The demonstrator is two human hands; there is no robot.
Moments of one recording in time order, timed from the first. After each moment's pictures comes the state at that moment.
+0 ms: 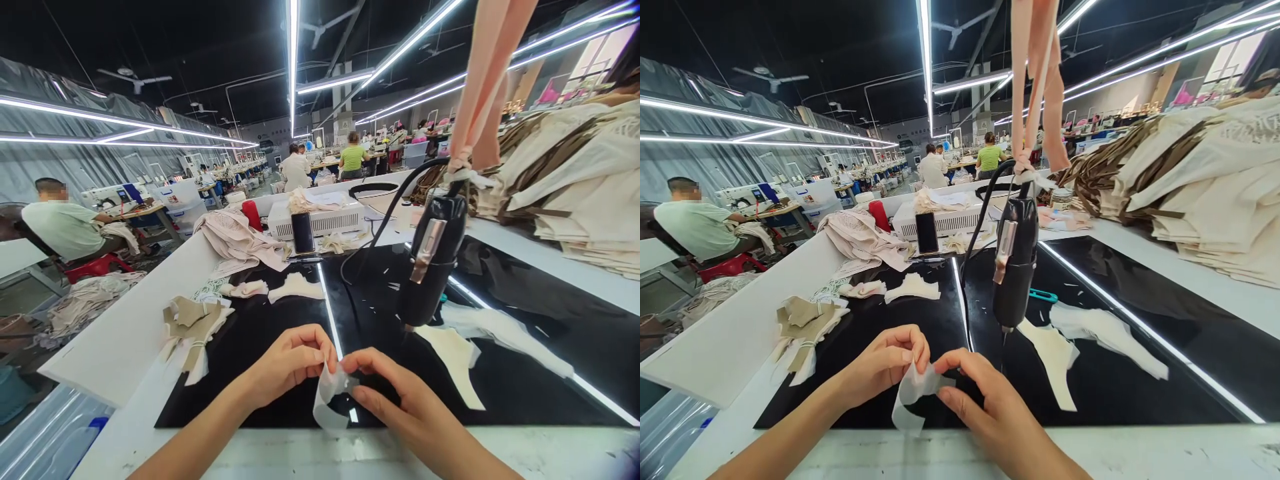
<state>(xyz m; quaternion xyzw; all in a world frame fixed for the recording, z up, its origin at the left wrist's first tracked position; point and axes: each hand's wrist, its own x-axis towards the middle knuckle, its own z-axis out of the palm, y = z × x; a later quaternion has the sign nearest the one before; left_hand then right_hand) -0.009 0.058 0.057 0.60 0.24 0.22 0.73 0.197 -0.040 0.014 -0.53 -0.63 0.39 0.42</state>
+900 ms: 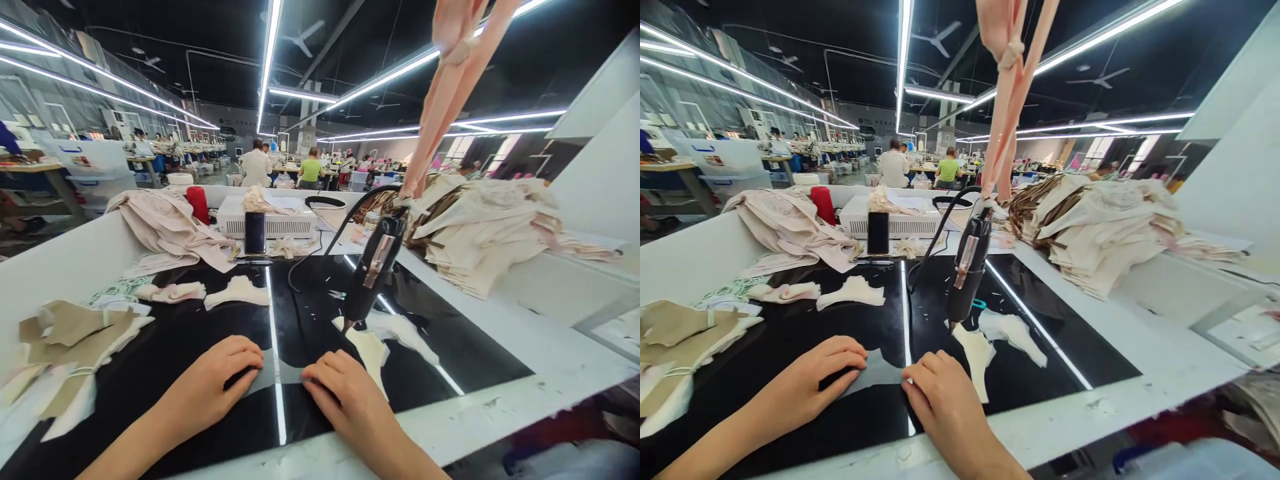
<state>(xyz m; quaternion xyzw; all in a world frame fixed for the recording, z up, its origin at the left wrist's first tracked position) -0.032 0.083 0.006 0.92 0.23 0.23 0.20 0.221 -0.044 0.007 -0.60 -0.76 0.04 0.27</state>
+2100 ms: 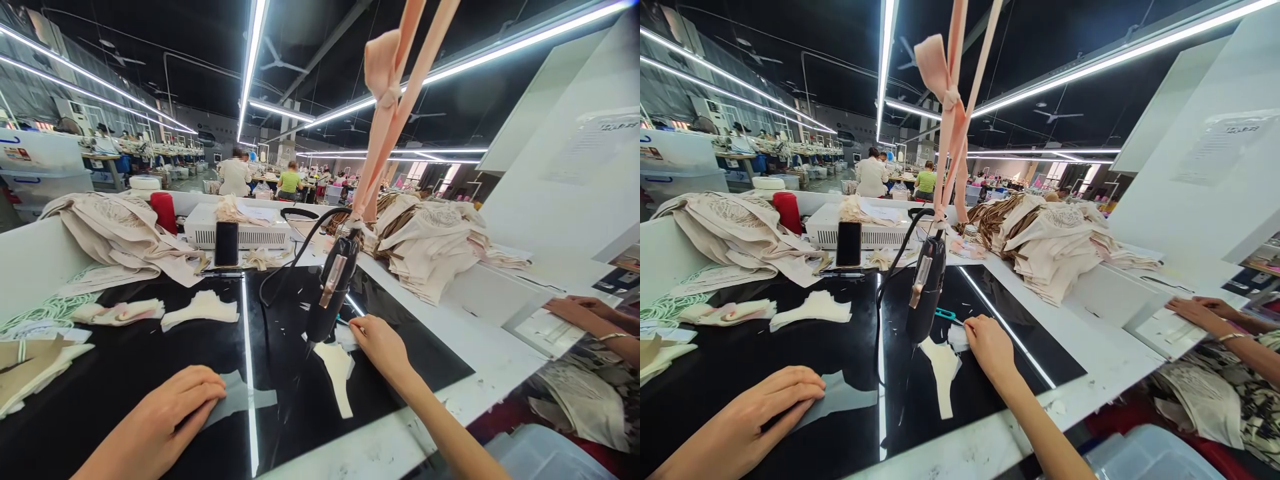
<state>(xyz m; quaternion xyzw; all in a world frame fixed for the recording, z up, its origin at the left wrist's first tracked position) -0.038 0.088 -0.017 0.92 0.21 0.30 0.12 0.375 -0.009 0.013 -0.83 -0.54 -0.01 0.15</state>
